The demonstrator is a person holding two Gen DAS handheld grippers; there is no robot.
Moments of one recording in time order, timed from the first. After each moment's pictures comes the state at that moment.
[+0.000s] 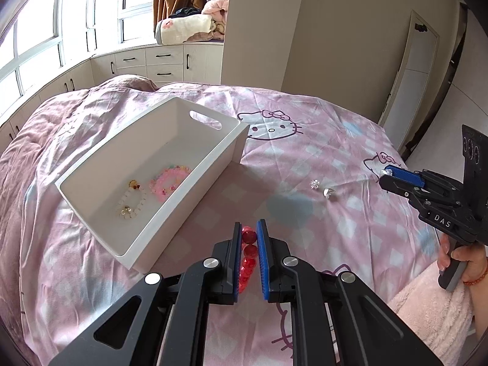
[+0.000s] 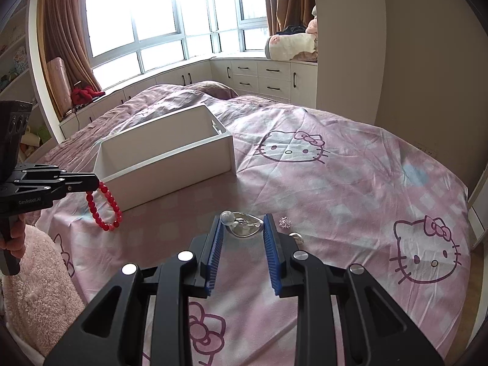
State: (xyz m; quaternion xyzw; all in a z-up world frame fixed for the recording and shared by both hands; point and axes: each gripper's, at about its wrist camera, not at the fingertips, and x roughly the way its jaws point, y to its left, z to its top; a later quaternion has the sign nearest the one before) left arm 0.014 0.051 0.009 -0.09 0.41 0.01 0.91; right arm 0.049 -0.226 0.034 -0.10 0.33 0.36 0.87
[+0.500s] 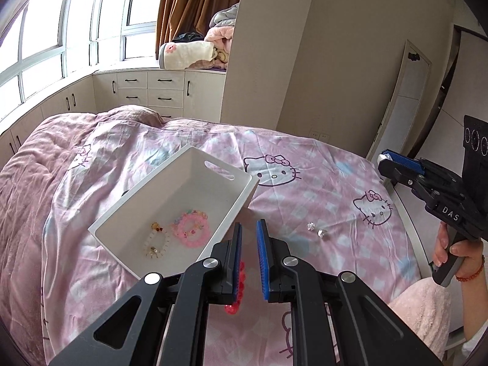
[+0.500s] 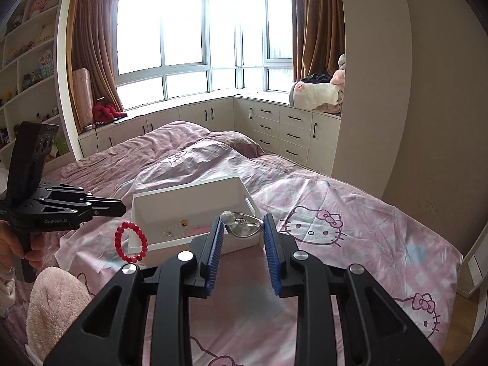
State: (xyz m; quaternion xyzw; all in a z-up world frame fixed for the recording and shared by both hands) left arm 0.006 0.100 0.089 -0.10 0.35 0.00 0.93; right arm 0.043 -0.157 0.141 -0.12 0.24 0.41 0.87
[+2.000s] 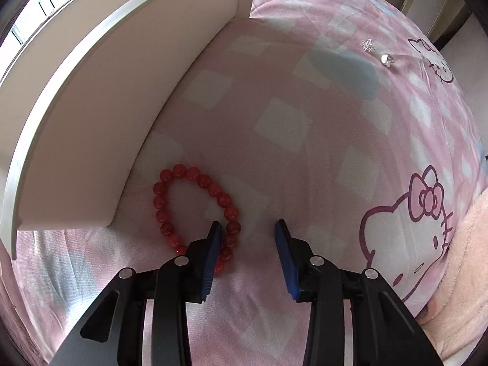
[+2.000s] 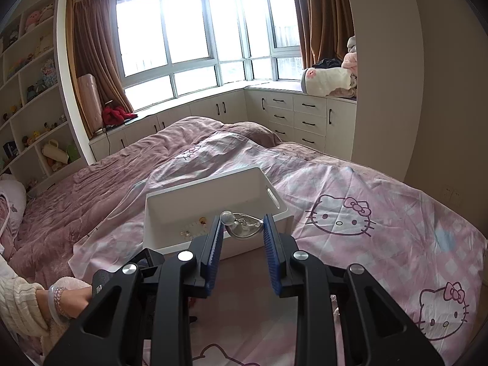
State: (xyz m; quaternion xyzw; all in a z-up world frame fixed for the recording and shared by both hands) left arm 0.056 0.063 -0.151 -0.02 0.62 -0.02 0.78; right arm 0.055 -0.145 0.105 -0.08 0.29 0.43 0.85
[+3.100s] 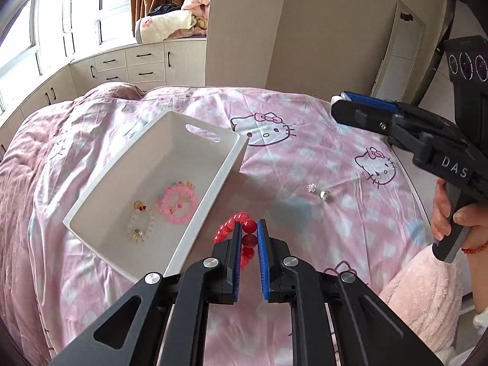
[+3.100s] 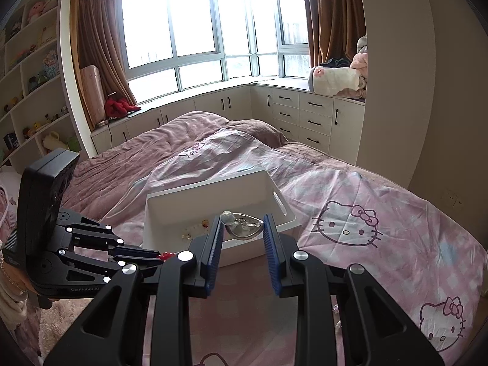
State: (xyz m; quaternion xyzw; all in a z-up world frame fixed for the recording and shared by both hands) left arm 0.038 0.080 0.050 -0.06 0.43 -0.04 0.90; right arm 0.064 -0.112 0.110 -0.11 0.29 0.44 0.84
